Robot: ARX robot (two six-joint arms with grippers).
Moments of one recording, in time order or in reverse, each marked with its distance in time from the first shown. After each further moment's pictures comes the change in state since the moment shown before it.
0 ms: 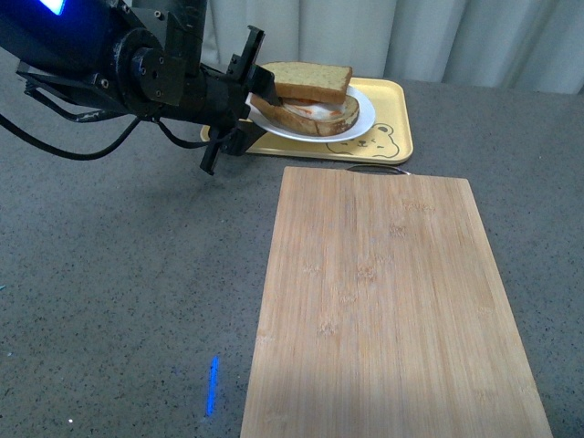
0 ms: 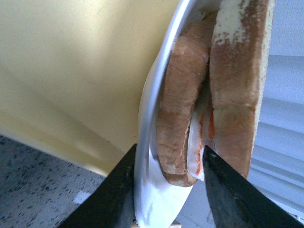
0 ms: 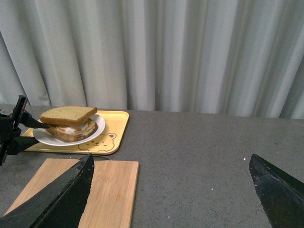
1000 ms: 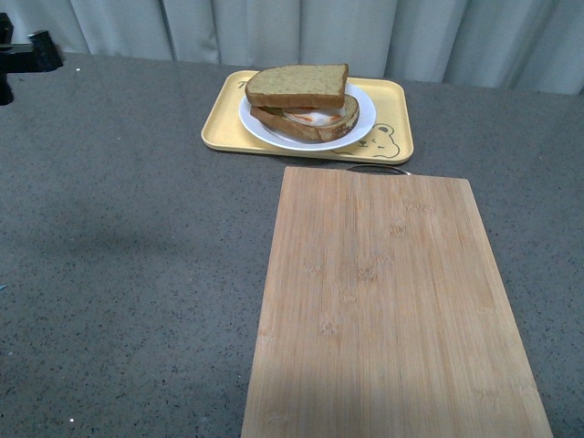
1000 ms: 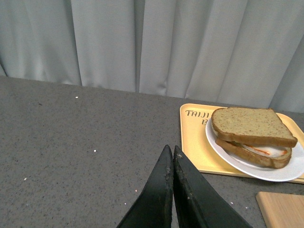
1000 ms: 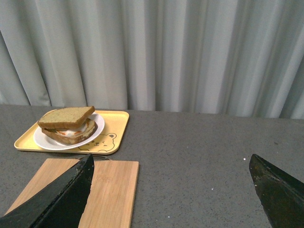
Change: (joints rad) left arm 0.109 -0.801 -1.235 0.965 -0.434 1.201; right arm 0.000 0.000 0.000 0.000 0.000 0.000
